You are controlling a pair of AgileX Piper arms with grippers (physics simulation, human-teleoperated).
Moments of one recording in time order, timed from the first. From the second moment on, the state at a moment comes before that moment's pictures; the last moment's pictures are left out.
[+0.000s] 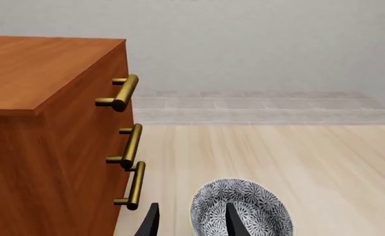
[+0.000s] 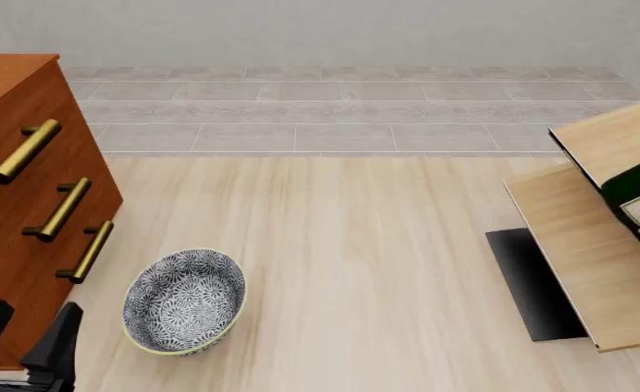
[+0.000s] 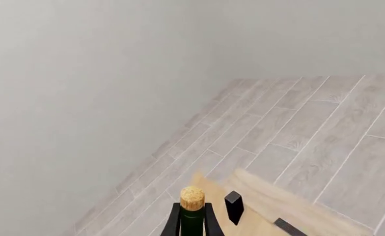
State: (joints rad) left arm -0.06 0.00 0.00 0.05 -0.03; right arm -0.61 0.94 -0.94 0.05 0.51
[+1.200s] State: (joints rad) left arm -0.04 0.00 0.00 0.04 -0.03; right arm -0.70 1.18 -0.97 -0.09 0.55
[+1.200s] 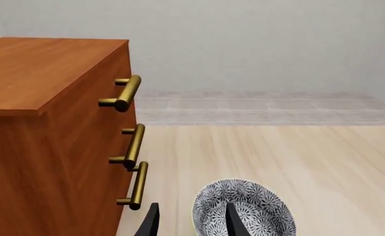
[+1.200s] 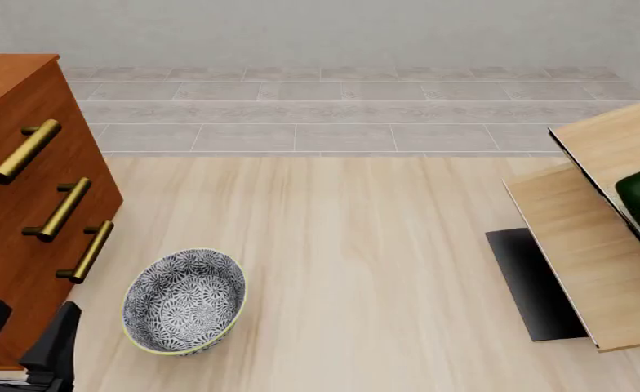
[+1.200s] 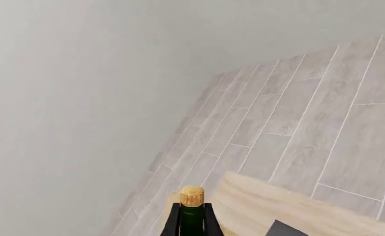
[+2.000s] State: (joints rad) left arm -0.04 0.00 0.00 0.04 -0.02; right arm -0.70 1.22 -0.93 -0.16 0.58
